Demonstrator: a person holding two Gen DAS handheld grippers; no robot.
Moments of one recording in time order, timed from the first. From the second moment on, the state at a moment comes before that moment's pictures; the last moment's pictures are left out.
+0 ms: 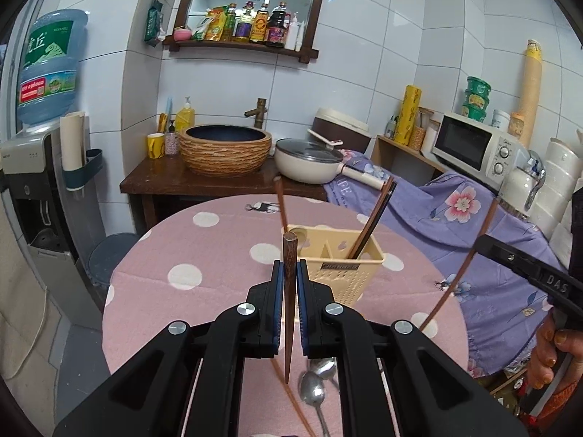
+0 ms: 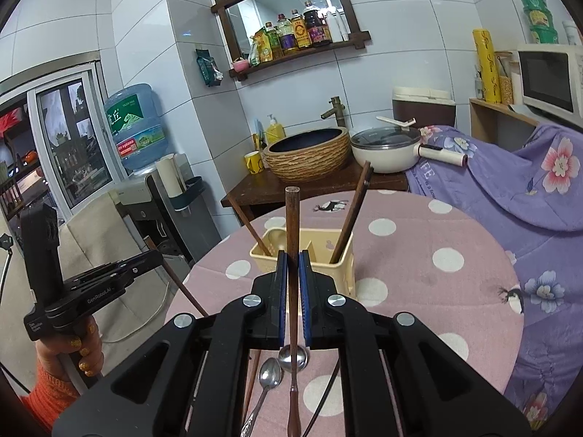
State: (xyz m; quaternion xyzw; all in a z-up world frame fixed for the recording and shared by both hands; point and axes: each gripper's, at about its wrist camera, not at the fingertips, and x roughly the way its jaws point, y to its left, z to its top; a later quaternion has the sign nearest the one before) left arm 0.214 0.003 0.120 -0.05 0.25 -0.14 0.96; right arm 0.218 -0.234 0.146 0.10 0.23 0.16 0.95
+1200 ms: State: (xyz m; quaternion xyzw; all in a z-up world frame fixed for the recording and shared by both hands) left arm 0.338 -0.053 0.134 -0.06 0.27 -0.12 0.95; right arm 0.352 -0.232 0.147 0.14 0.23 0.09 0.96
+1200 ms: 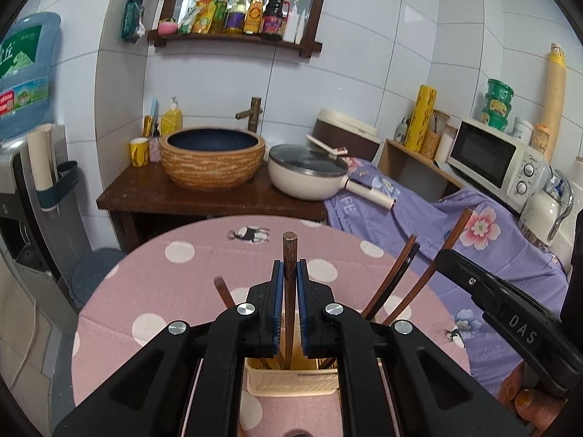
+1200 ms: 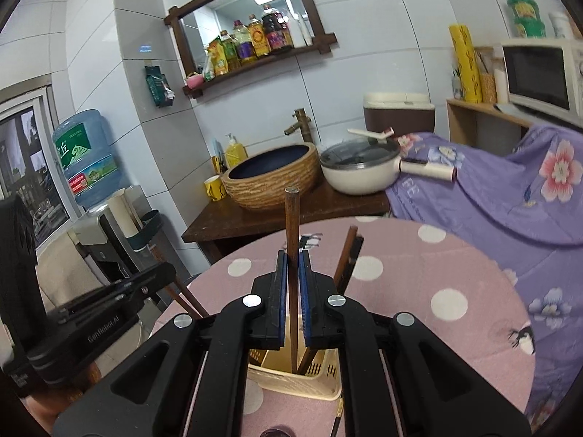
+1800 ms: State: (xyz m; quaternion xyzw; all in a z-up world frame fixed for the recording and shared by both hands) left arm 0.342 -0.057 0.098 -0.05 0.30 -0.11 0.94; right arm 0.357 -0.233 0.108 0.13 0.26 0.07 0.95
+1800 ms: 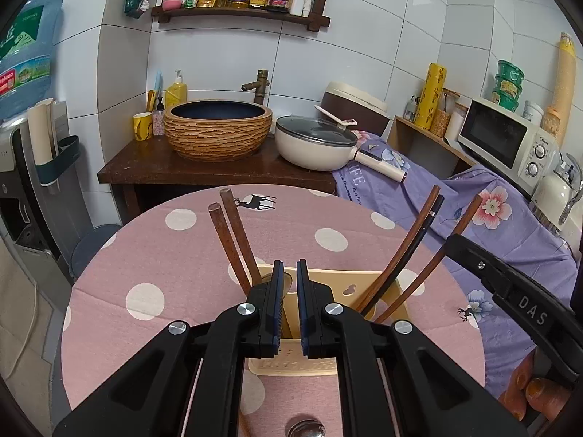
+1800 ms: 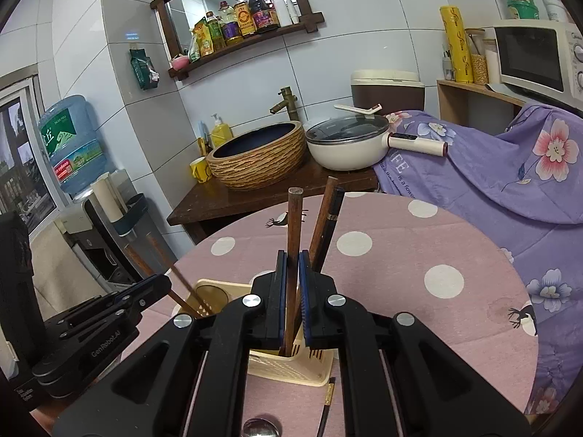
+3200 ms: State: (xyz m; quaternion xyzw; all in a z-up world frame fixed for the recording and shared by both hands) left arm 0.259 0.009 -0.064 -0.03 0.44 -0.03 0.90; right arm 0.283 -0.215 -0.072 0.08 0.44 0.05 0.90
